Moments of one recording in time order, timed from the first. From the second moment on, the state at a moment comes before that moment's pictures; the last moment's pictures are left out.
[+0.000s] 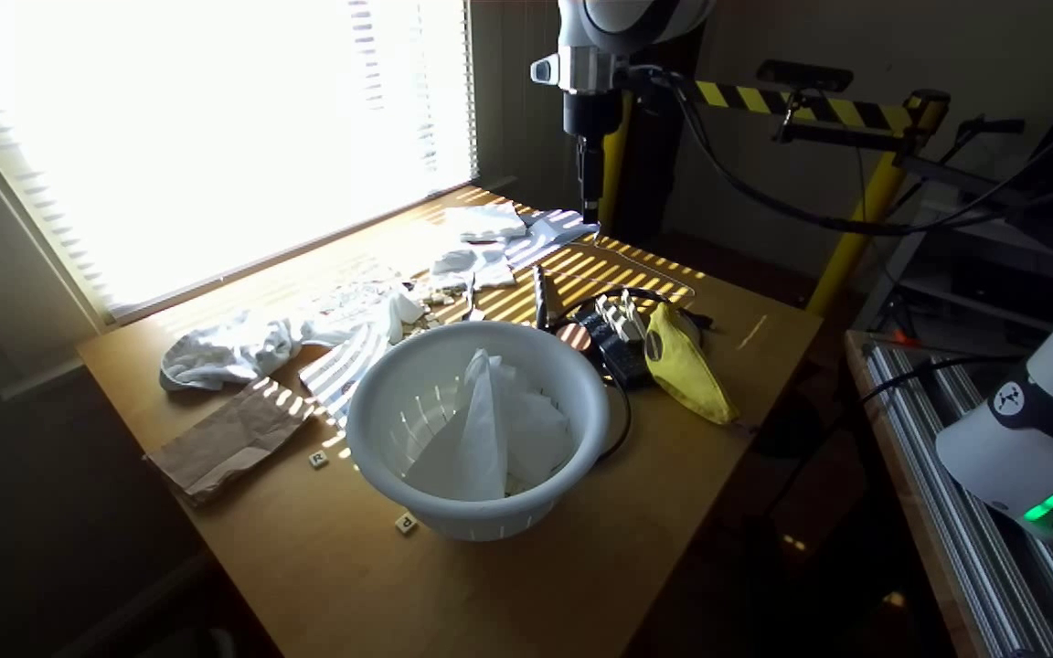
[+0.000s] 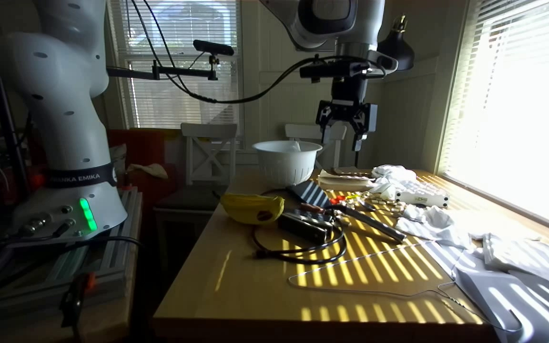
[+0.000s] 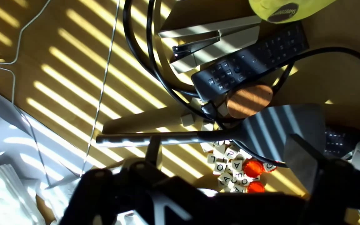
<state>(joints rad) -0.19 0.27 -0.17 -1.95 0.04 2.15 -0.57</state>
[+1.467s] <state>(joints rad) -0.22 0.59 0.02 -2.03 0.12 2.83 -0.29</state>
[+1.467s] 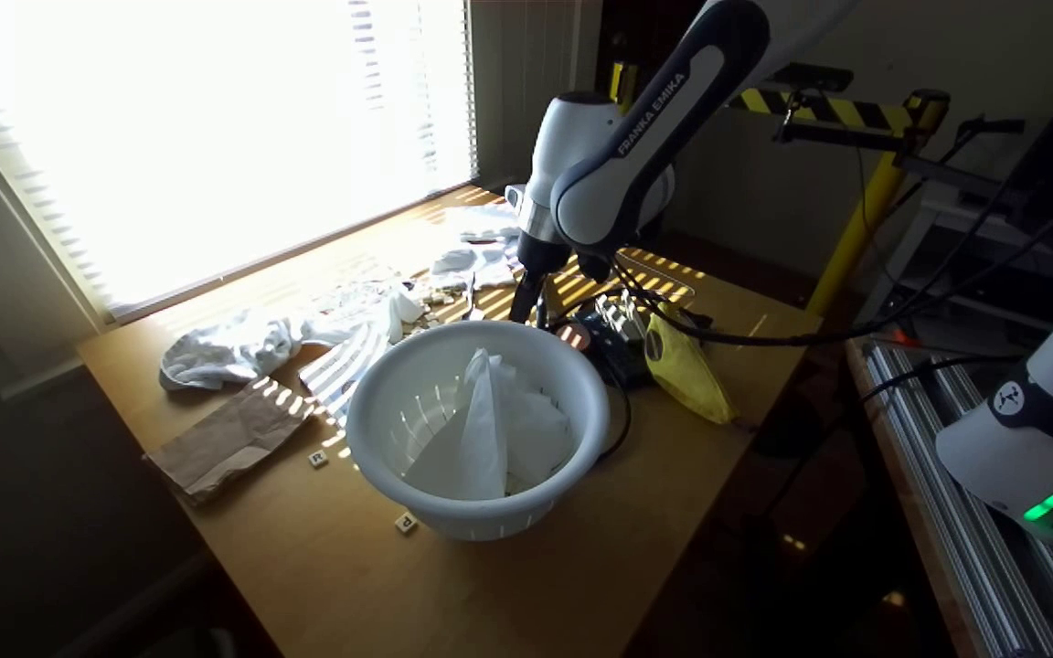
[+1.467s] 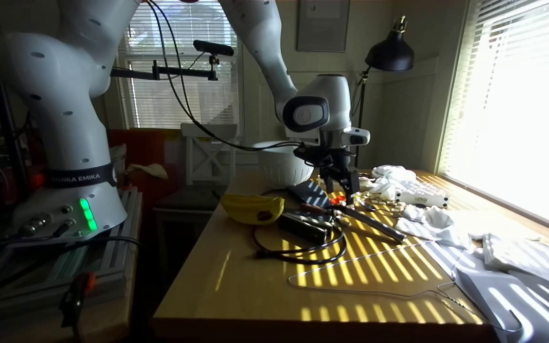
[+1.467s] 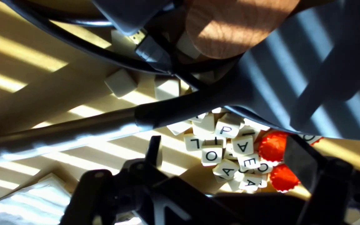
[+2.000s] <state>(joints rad) -0.36 0.68 0.14 -1.94 0.12 2.87 -0.28</state>
